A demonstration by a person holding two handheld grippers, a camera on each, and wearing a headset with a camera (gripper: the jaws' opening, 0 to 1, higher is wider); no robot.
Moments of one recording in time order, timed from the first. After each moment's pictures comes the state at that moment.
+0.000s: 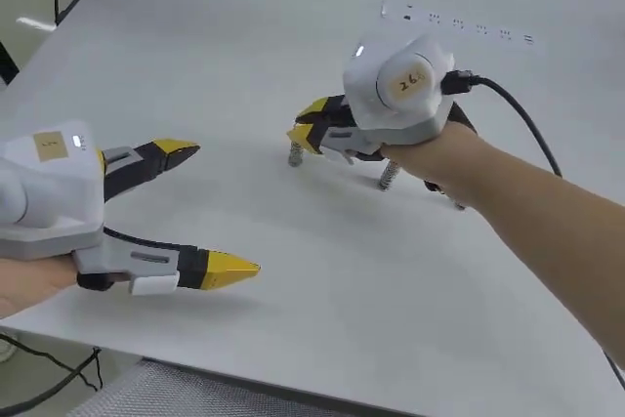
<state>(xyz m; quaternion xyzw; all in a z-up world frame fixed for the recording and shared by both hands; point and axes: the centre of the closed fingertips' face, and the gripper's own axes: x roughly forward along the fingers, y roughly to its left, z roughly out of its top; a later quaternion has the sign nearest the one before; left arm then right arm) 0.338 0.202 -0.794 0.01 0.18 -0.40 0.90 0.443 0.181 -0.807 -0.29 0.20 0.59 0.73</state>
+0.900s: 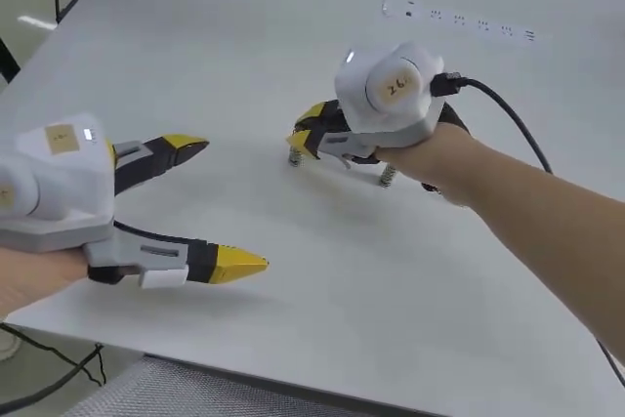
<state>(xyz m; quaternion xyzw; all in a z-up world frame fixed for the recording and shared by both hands) 0.341 0.195 -0.791 0.01 0.18 -0.40 0.90 0.436 0.183 -0.812 -0.28 0.22 0.58 0.73</state>
